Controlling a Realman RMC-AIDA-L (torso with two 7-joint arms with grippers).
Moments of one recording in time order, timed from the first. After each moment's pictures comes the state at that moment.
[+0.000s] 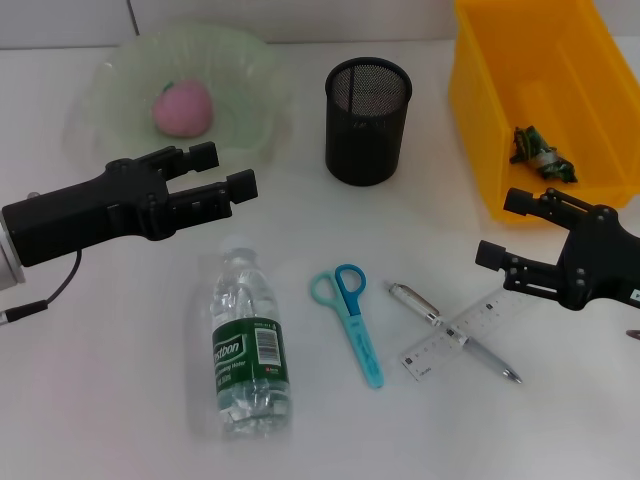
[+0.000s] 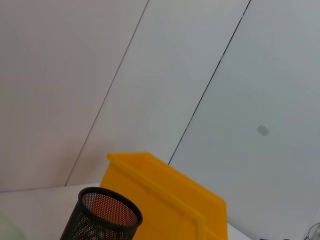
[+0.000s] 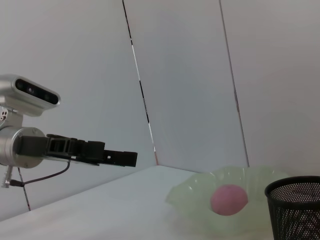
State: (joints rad) left arm -0.16 -2.07 1.18 1.04 1.47 1.42 -1.74; right arm 0.24 2.08 -0.90 -0.64 -1.58 -1.57 1.12
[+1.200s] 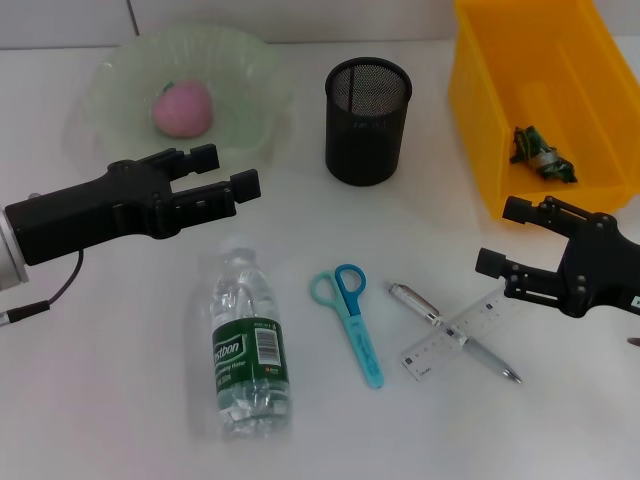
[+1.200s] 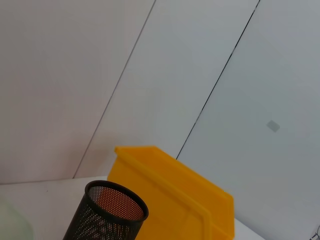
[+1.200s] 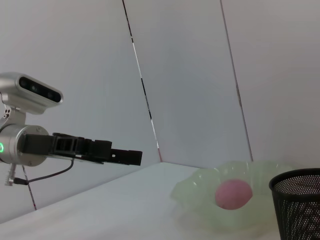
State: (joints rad) left arm -0.13 -2.07 1.24 1.12 1.47 1.36 -1.81; right arm 0.23 2.08 -0.90 -0.65 -1.59 -1.58 1.15
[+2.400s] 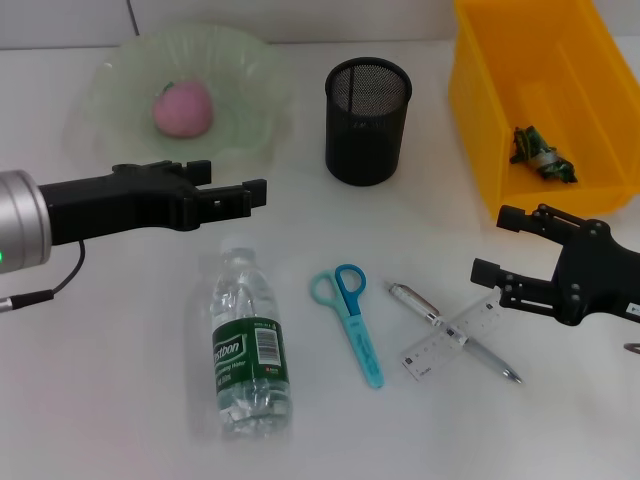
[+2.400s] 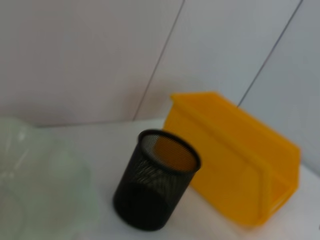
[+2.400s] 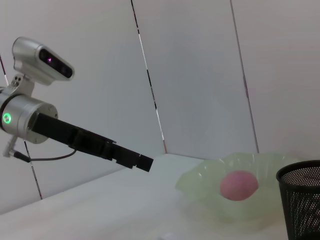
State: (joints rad) left arm -0.03 -2.07 1.41 1.54 1.81 1.17 -2.28; right arm 0.24 2.08 -0.90 -0.65 -1.62 -1.58 1.14
